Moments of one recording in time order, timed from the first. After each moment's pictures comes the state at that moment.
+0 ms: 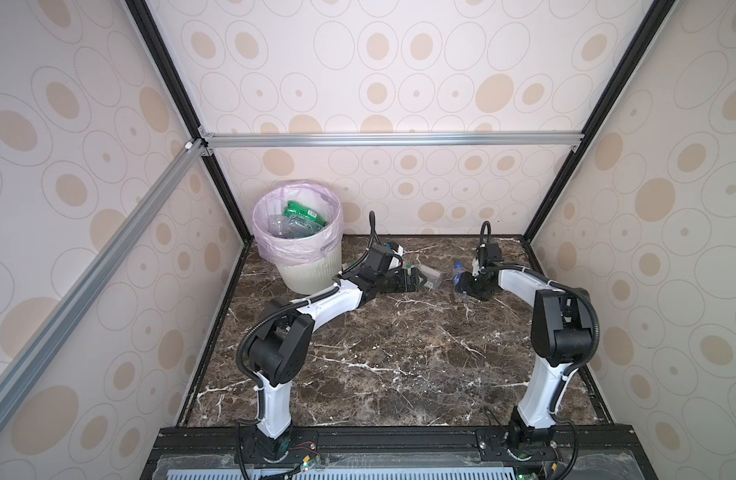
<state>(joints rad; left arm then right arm) -0.63 1.90 1.39 -0.07 0.33 -0.62 0.07 1.91 1.32 -0.53 -0.14 0.39</state>
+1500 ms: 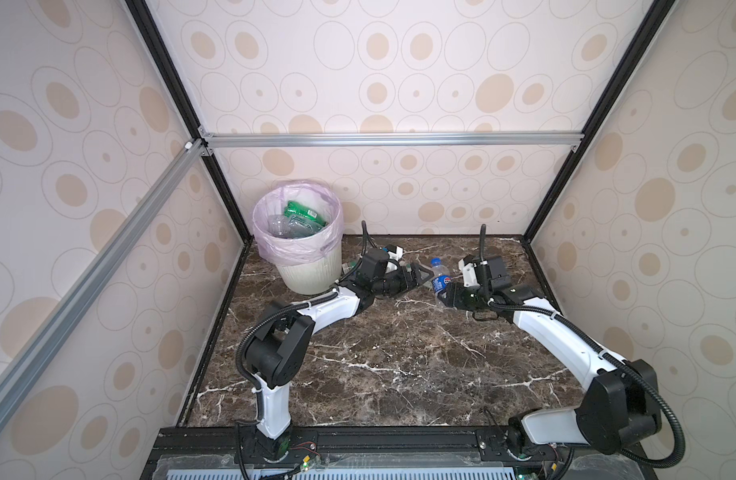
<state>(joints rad) -0.61 1.89 1.29 0.24 0.53 -1.00 0.32 1.37 1.07 -0.55 -0.21 0.44</state>
